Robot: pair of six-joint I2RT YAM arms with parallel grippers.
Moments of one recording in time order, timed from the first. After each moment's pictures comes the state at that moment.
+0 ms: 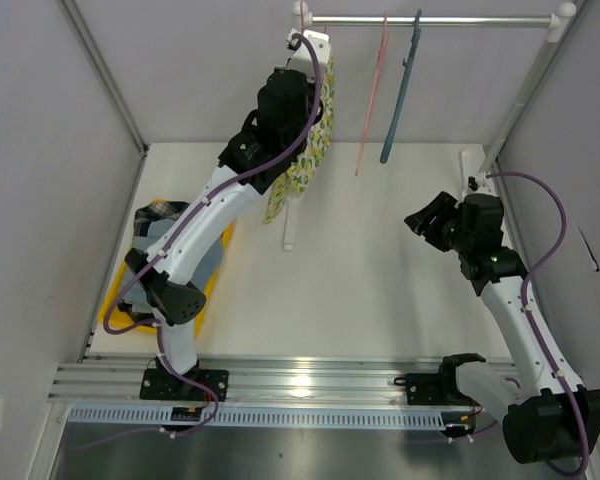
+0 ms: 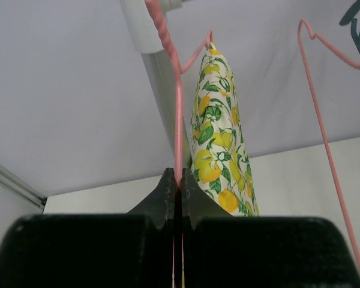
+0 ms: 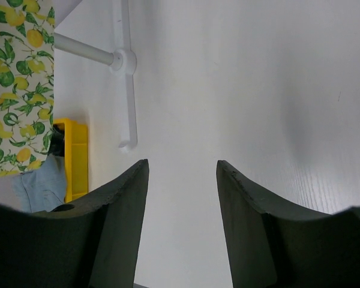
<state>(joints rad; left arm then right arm) -0.75 1.88 2.27 -0.38 -0.67 0.19 0.12 0.99 0.90 -0.40 -0.16 0.68</state>
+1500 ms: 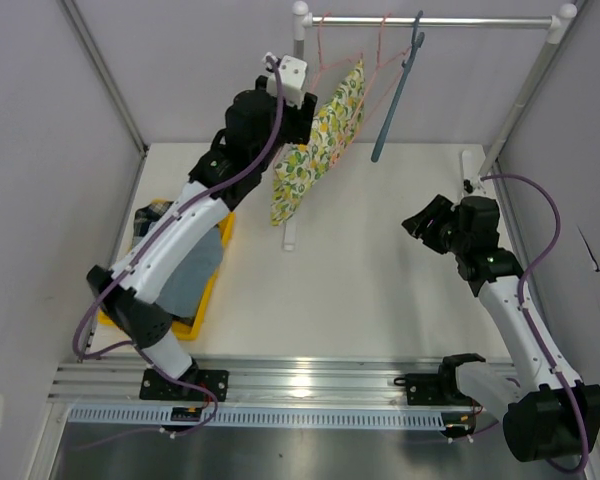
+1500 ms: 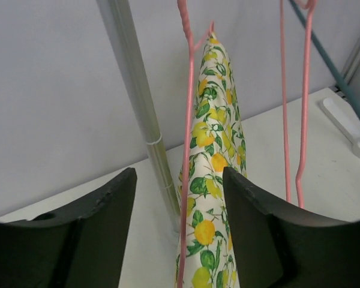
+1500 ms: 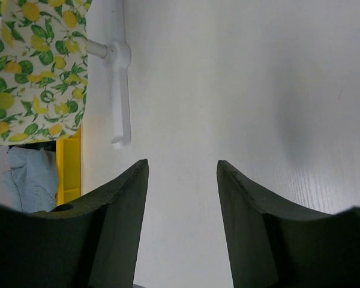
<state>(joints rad) -0.65 1.68 1.92 -0.29 -0.29 0.11 0.13 1.00 0.87 -0.37 -0.17 0.66</state>
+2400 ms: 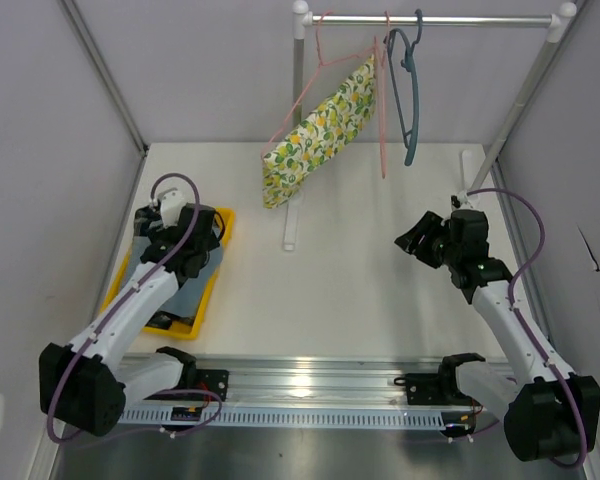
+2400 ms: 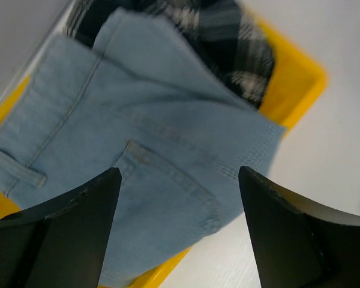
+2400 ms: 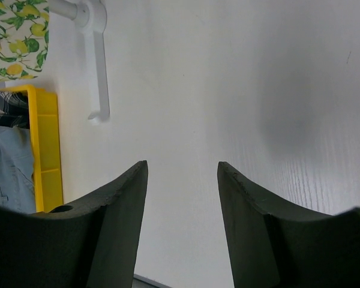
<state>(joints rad) -0.34 1.09 0.87 -0.58 -0.70 -0.59 0.14 1.01 0.74 -0.32 -0.21 0.64</state>
